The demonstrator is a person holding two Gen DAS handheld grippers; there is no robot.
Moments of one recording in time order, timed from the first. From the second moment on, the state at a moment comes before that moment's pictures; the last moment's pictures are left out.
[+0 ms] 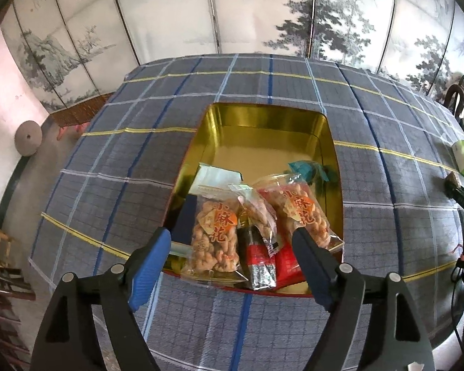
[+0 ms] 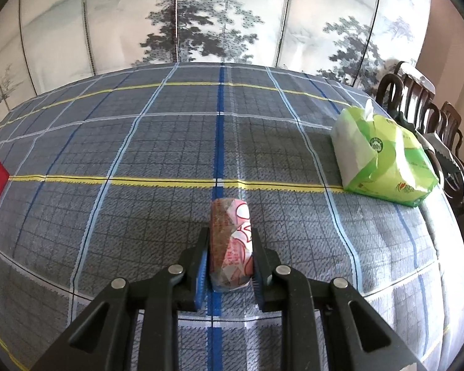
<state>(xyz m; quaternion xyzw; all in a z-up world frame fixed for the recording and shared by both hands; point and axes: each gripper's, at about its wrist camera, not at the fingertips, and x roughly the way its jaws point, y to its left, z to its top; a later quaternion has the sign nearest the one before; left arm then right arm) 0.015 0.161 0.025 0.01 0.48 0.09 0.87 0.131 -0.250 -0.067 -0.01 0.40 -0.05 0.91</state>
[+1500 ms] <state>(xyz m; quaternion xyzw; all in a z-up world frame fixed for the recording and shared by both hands) -0.043 0.254 0.032 -0.06 0.46 0.18 0.87 0.044 0.049 0.016 -0.05 0.37 0.25 0.89</state>
